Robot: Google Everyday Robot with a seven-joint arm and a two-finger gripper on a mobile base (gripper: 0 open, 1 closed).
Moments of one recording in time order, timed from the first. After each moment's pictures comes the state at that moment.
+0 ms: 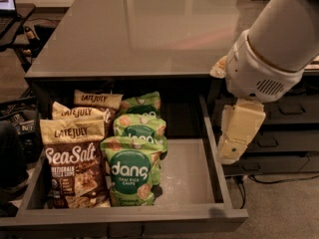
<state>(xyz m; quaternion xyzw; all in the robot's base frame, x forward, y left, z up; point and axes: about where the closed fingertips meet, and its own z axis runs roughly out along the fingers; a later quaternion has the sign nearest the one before) 0.404 -0.114 0.937 -0.66 0.73 0.04 0.16</state>
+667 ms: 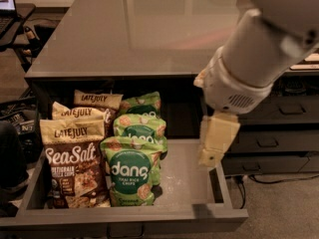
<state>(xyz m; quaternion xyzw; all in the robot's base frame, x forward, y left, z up) 0.407 -0.090 0.913 -0.67 0.73 0.05 0.16</state>
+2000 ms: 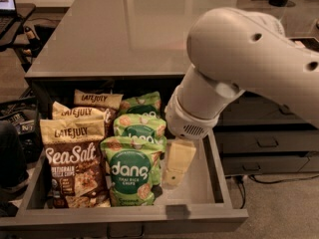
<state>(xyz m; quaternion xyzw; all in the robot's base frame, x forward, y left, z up) 0.410 -0.028 0.833 -0.67 0.72 0.09 0.14</state>
